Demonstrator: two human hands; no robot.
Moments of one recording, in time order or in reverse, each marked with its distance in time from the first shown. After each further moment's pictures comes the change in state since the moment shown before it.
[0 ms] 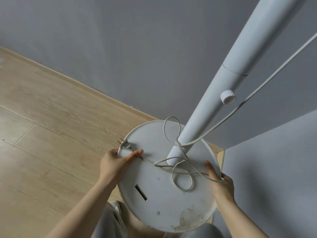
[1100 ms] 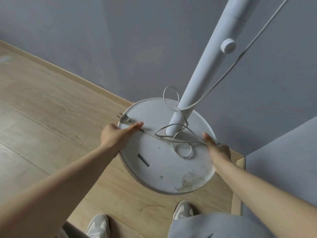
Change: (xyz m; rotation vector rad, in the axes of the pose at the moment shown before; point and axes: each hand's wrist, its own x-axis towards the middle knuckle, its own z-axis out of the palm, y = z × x) left_hand 0.108 -0.073 0.072 -0.091 0.127 0.111; right_hand 0.140 0.045 0.084 -0.159 -0.041 -0.230
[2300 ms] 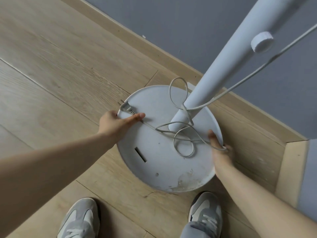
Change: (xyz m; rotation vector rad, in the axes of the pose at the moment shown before) left_hand 0.124 -0.192 0.080 0.041 -0.021 -0.162; right_hand 0.100 0.161 0.155 0.144 -0.005 0.187
